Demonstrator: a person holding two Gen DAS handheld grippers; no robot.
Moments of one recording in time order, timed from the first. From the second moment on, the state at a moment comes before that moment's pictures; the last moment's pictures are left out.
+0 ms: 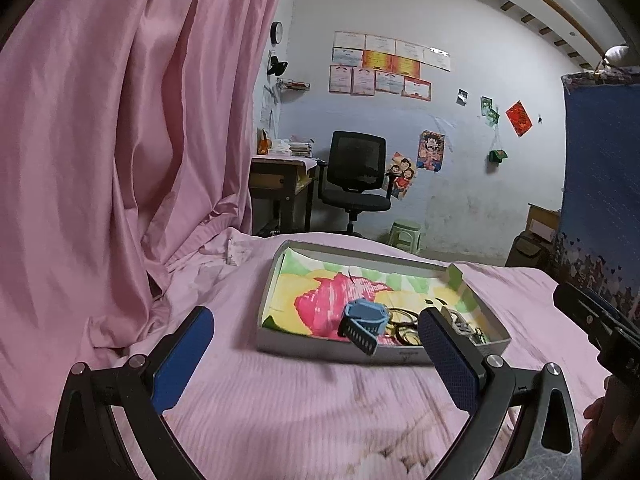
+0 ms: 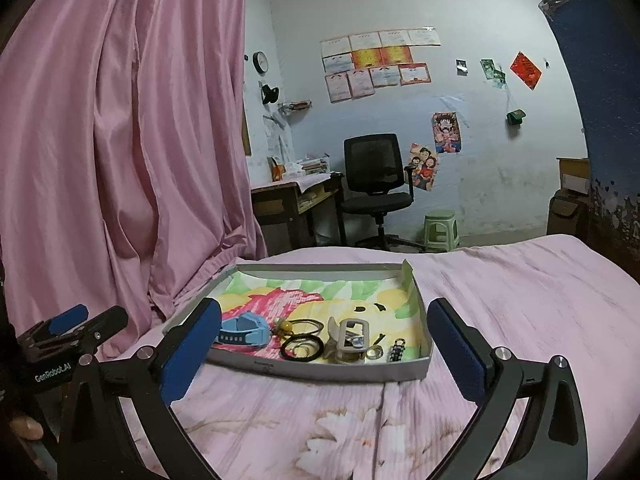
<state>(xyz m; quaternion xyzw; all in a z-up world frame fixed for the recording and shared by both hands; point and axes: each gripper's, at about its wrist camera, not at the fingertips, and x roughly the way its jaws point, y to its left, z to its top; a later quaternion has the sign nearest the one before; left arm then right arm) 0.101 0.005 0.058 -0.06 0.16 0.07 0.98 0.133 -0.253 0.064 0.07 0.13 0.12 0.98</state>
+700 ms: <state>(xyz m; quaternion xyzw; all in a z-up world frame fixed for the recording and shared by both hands) 0.045 0.013 0.049 -0.06 0.15 0.06 0.99 0.070 -0.255 0.042 0.06 0.14 0.11 0.98</state>
